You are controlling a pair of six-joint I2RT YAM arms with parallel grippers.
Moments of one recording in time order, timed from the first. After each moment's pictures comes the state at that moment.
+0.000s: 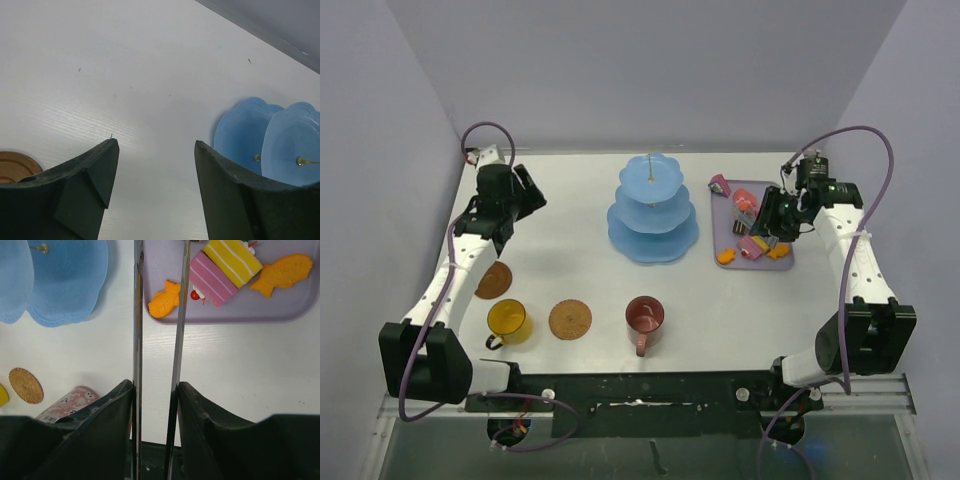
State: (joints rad) left arm -0.13 1.33 1.11 -0.31 -0.18 -0.54; right arm -0.04 1.45 1.41 -1.04 -0.25 0.24
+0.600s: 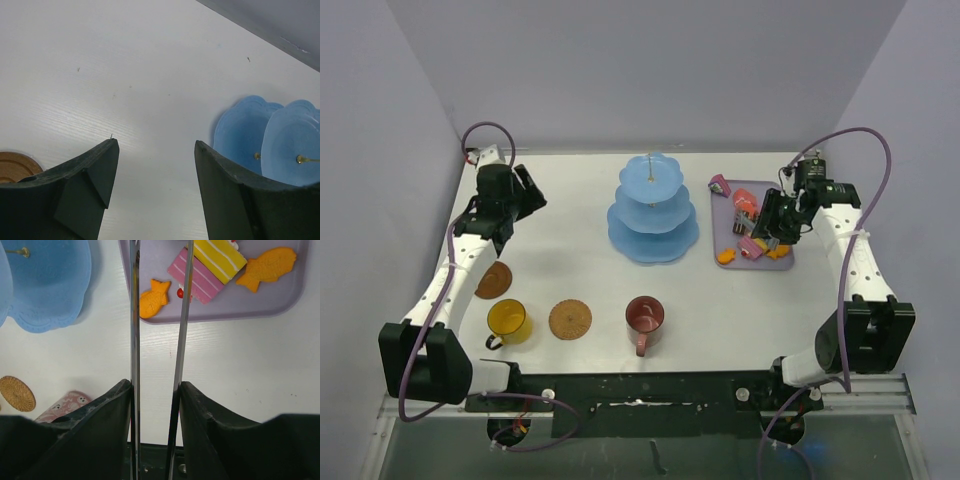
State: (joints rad) left arm -0.12 1.33 1.11 -0.31 -0.17 -0.54; right arm -0.03 1.46 1.38 -1.05 -0.19 0.26
